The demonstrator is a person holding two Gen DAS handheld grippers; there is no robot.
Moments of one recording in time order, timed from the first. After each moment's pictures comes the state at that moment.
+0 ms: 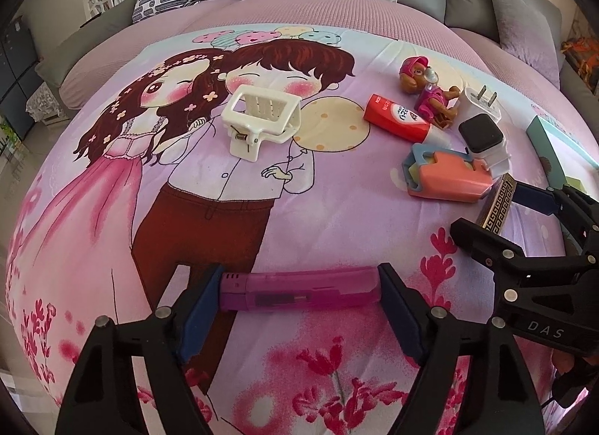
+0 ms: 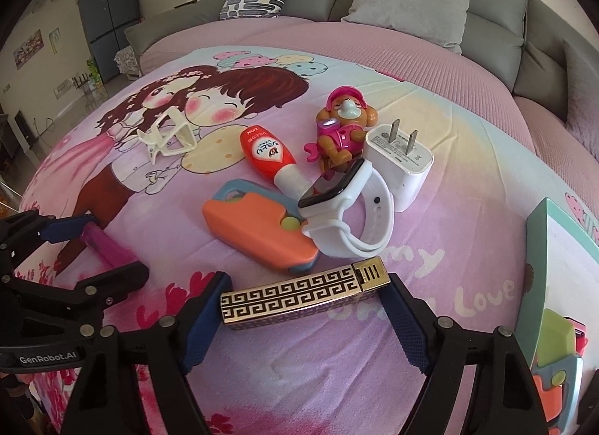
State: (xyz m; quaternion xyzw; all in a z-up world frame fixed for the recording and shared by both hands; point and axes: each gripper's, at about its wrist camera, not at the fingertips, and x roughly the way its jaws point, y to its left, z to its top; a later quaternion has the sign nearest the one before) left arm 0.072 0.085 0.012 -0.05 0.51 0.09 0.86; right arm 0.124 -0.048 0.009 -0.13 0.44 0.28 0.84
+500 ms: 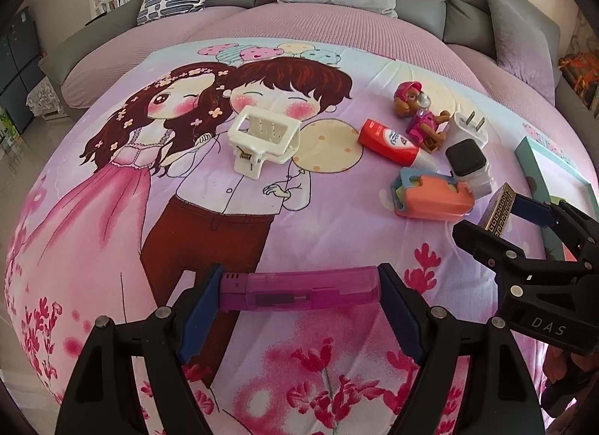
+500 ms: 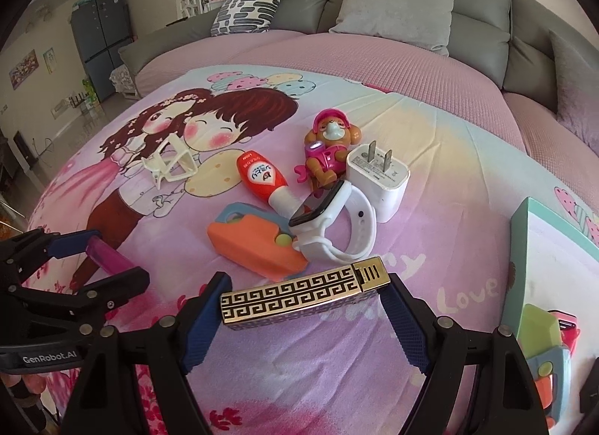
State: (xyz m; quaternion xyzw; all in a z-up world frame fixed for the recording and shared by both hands) left arm 0.065 0.087 0.032 -0.07 0.48 0.09 0.87; right arm 0.121 -0.060 0.030 -0.10 0.43 0.27 0.86
